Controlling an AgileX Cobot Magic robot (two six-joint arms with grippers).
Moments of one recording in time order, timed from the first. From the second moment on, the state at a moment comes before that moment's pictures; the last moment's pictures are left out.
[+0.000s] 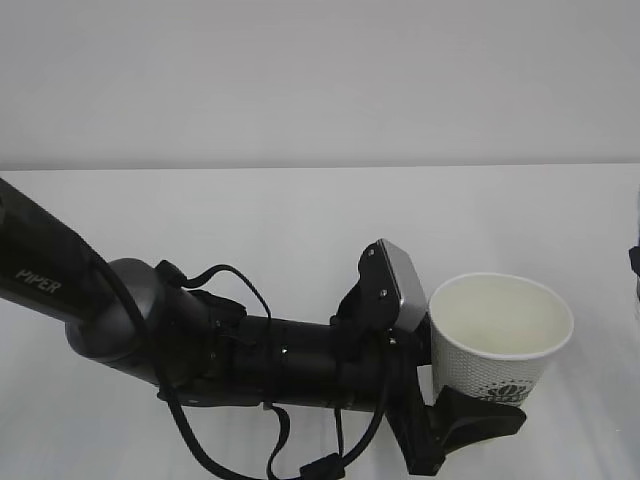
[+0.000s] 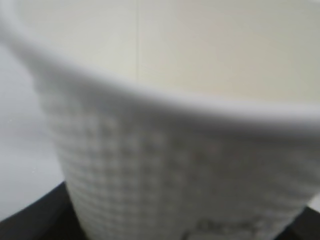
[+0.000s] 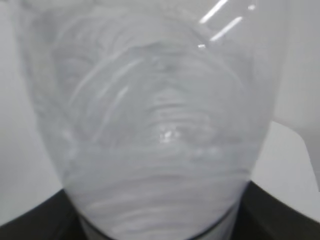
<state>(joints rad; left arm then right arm) -0.81 2.19 -0.99 0.84 -1.00 -0.52 -0.06 1.13 -0.21 -0.28 -0.51 -0.19</state>
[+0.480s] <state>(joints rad) -0.81 2.19 -0.99 0.83 -1.03 -0.52 -0.06 1.13 -0.21 -0.28 -0.51 -0.44</state>
